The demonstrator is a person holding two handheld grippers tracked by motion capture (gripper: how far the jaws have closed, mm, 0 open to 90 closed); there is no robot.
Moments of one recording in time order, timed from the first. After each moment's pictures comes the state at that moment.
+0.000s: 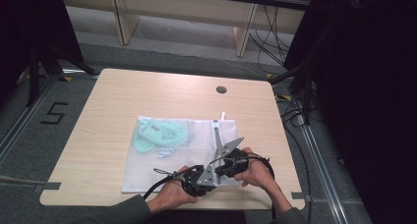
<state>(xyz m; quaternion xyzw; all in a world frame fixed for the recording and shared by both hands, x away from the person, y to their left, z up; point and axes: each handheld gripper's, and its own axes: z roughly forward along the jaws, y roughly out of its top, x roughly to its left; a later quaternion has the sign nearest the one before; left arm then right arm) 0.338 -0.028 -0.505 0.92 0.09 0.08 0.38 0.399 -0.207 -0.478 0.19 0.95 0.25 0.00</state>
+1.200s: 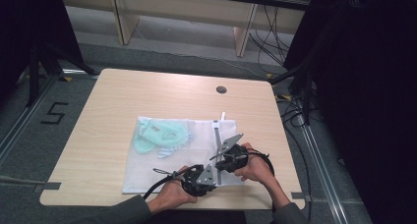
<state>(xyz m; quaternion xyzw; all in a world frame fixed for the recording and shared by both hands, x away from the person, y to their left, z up) 0.336 -0.029 -0.504 0.91 0.10 0.07 0.39 0.415 -0.207 -0.478 0.17 0.95 0.25 0.03</state>
